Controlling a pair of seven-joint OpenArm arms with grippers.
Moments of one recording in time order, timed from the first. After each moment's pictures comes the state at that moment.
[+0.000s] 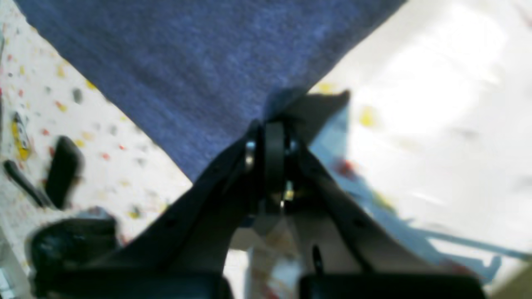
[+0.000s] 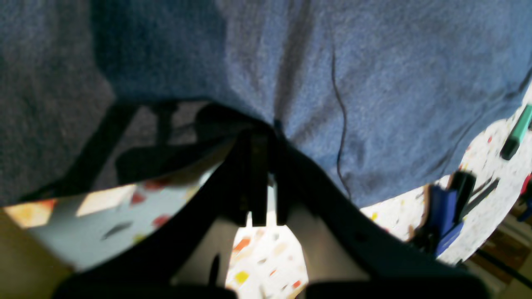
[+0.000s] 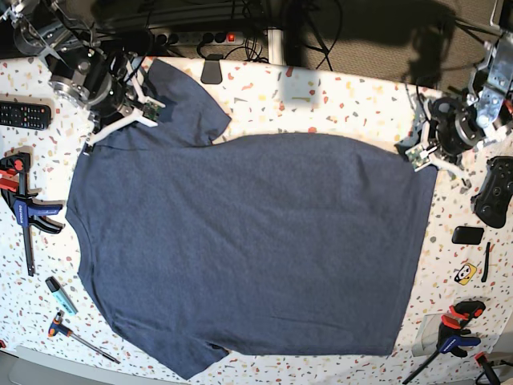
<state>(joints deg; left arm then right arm) 7.5 -36.0 10.9 86.8 10.5 -36.5 13.4 -17.7 47.6 -23.3 105.5 -10.9 18.7 -37.6</state>
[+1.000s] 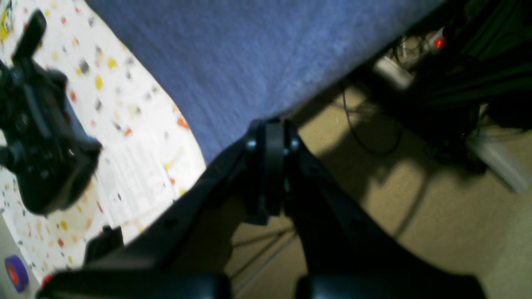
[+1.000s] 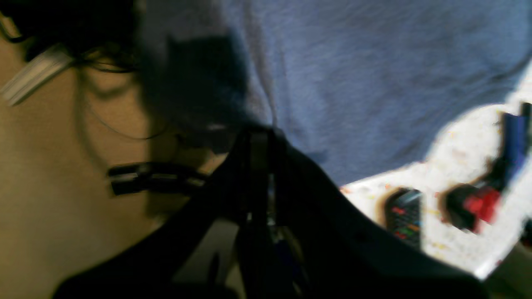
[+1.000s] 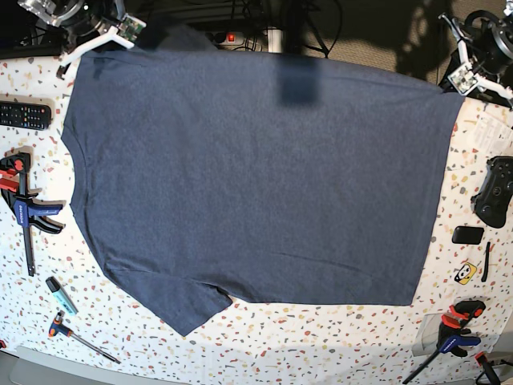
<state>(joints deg) 42.9 -35.8 -15.4 108.6 0.3 -36.4 11.2 -57.9 48.0 0.6 128.6 -10.2 11.0 -34.4</state>
